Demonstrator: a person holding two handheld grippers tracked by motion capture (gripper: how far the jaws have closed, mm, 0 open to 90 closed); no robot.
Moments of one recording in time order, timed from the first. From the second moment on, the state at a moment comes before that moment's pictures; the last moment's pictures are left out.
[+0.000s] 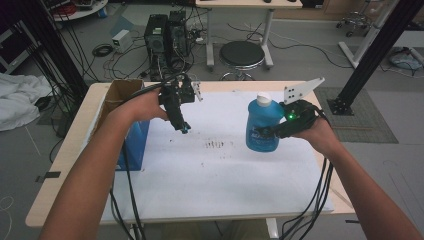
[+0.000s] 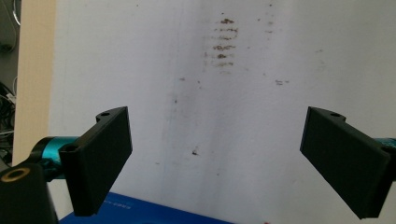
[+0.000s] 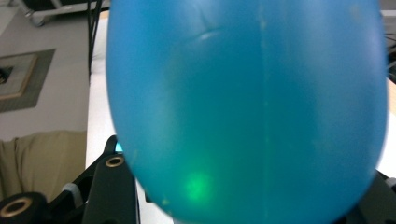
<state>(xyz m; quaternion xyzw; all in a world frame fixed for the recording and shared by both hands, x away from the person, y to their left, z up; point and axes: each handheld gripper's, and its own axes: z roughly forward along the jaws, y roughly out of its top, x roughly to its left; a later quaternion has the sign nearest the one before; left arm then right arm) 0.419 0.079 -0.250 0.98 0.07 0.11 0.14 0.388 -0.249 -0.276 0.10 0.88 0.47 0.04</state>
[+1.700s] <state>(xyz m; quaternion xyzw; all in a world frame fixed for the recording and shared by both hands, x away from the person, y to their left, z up) 0.373 0.030 -0.204 0.99 0.01 0.03 0.15 0.387 -0.164 -0.314 0.02 0.88 0.48 -0.01</state>
